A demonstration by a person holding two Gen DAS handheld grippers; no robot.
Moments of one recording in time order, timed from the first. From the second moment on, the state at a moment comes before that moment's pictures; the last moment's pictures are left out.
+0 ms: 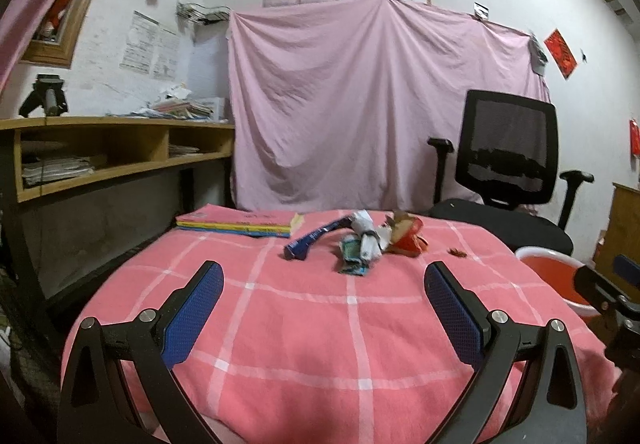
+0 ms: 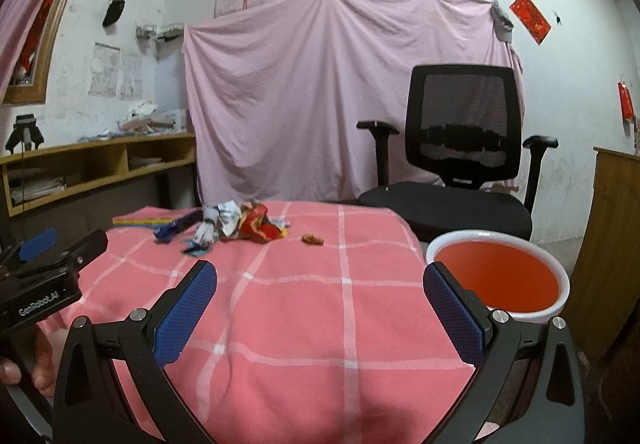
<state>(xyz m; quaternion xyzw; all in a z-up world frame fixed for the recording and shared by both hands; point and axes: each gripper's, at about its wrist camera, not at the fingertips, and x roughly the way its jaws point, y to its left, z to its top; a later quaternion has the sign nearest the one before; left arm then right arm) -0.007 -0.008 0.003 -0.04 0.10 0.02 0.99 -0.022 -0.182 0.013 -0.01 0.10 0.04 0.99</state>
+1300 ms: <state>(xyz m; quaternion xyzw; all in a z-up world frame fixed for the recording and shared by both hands) 0.157 -0.016 0.023 -0.04 0.16 -0.04 0.99 0.165 -0.201 0.030 -0.02 0.18 0.11 0.98</state>
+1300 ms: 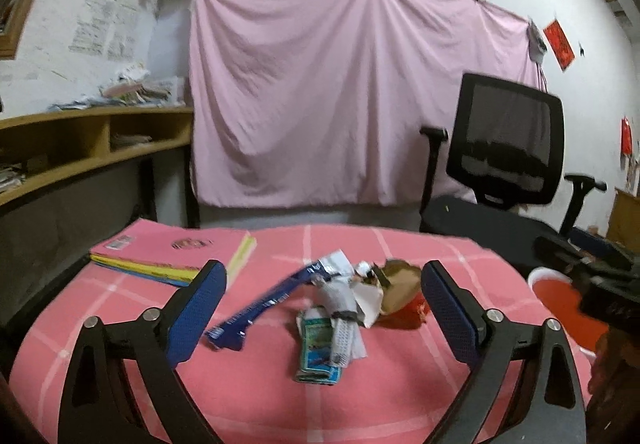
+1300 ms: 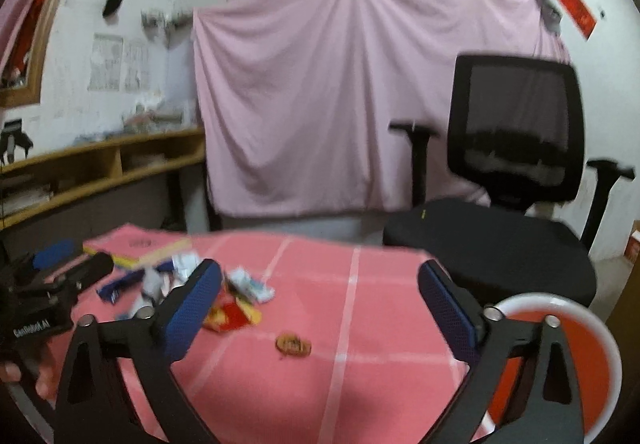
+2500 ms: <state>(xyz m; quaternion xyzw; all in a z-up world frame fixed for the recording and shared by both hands) 0.145 -0.017 0.034 -0.09 0.17 -0.13 0.97 0.147 -0.190 0.025 -0.03 0.16 0.17 0.97</state>
